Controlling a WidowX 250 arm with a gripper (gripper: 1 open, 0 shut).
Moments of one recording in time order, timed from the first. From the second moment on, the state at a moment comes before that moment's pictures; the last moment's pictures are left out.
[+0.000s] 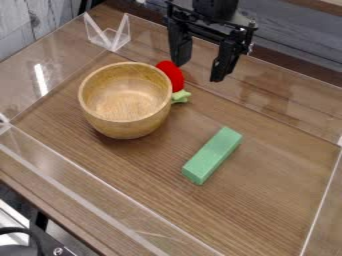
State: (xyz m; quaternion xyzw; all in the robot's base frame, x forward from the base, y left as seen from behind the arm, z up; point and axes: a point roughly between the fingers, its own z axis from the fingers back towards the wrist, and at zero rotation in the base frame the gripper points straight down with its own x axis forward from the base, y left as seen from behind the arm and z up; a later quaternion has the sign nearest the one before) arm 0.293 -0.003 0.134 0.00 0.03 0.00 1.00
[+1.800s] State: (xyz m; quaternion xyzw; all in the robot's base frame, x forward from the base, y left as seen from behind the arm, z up) arm 0.251 -0.037 0.019 -0.01 0.04 -0.12 0.99
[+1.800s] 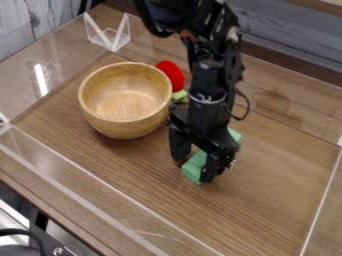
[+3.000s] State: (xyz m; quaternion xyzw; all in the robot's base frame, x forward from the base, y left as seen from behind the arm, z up) arm 0.261 -0.042 0.020 -0.04 0.03 -0.11 0.99
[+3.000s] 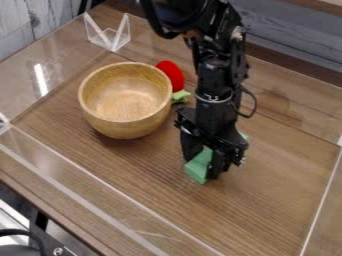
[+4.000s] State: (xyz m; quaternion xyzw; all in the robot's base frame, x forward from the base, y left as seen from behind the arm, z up) arm 0.259 -0.038 0.019 -0.04 0.03 -0.10 0.99
